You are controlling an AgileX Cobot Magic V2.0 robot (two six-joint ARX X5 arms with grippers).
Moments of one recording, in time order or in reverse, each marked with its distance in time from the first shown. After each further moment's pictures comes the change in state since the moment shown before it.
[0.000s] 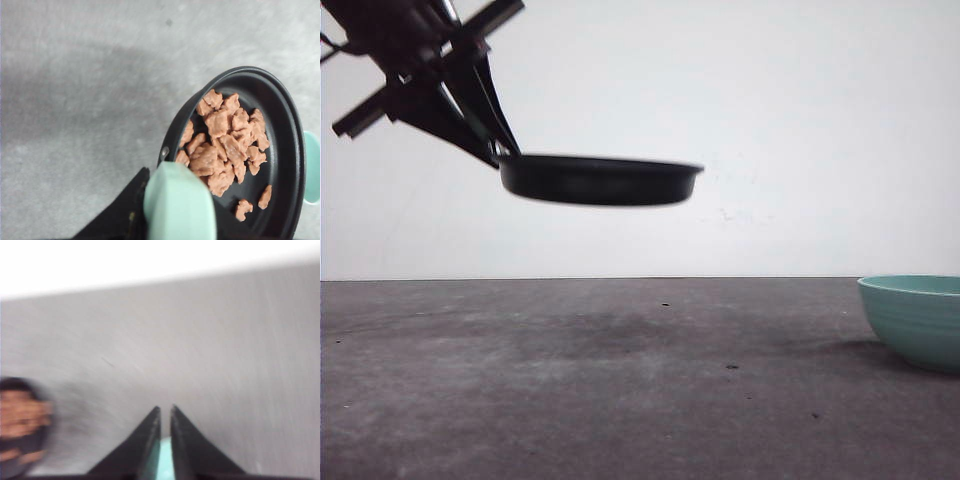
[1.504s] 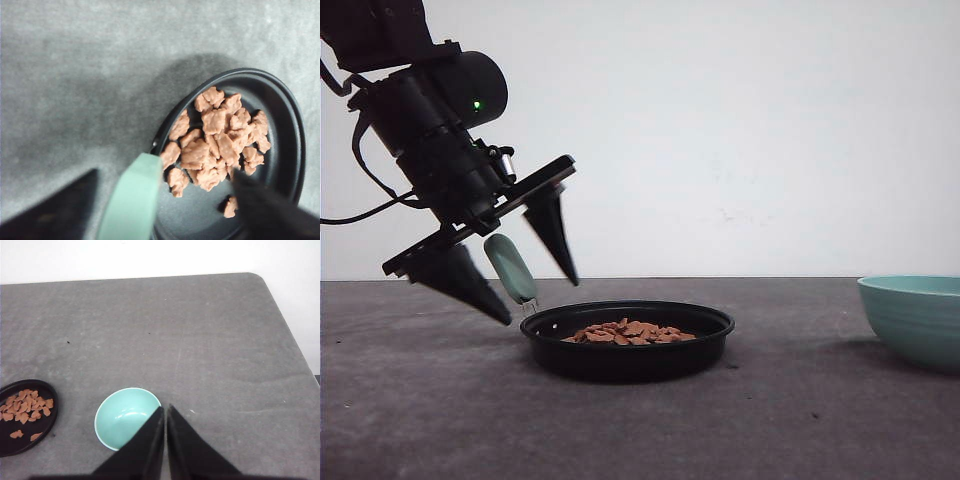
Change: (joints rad) left arm -0.033 0.325 0.004 0.073 0.050 0.003; right arm 0.035 -0.311 -0.006 -0.342 0.220 -0.039
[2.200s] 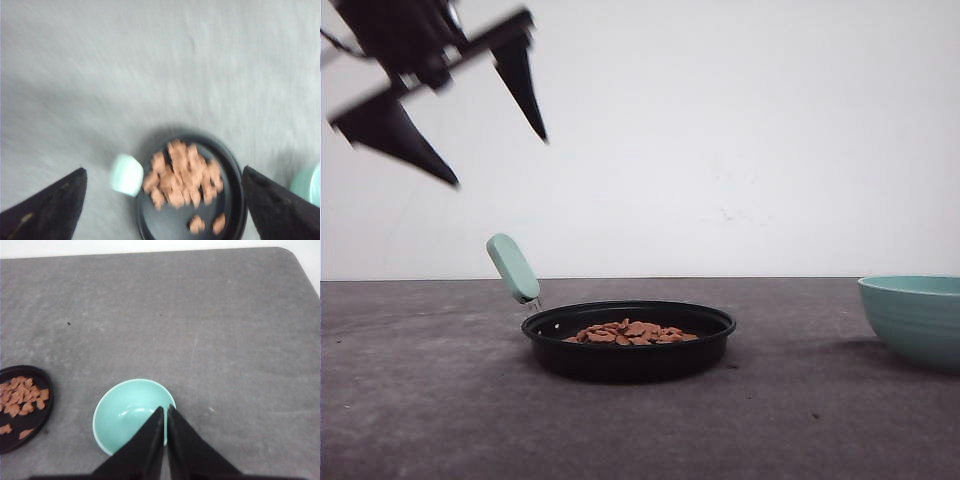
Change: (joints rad) left arm 0.000 -0.392 0.001 -0.064 -0.235 -0.052; right arm 0.000 0.000 -0.317 0.283 -0.057 -0.010
